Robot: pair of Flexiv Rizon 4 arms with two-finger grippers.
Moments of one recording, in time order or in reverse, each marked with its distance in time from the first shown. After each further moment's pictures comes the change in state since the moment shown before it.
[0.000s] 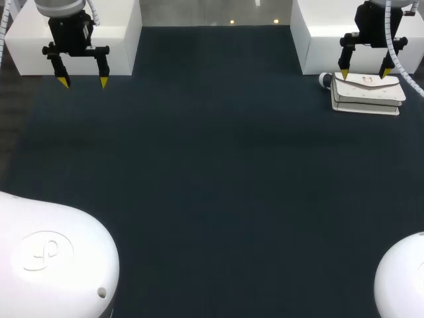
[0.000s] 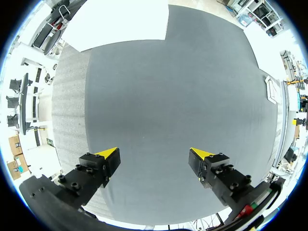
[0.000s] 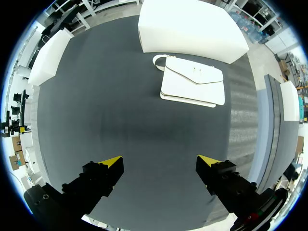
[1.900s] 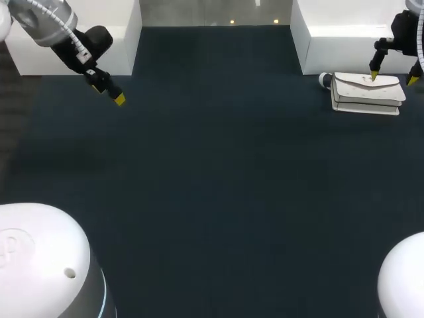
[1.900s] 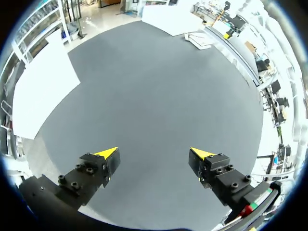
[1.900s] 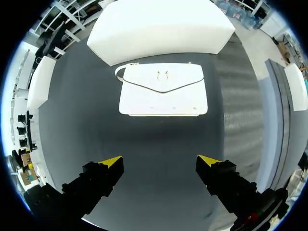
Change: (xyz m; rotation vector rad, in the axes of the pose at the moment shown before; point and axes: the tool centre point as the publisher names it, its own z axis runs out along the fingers) left arm 0.064 0.026 0.018 0.259 0.286 0.811; right arm -0.098 0.042 0.051 -0.015 0.099 0.123
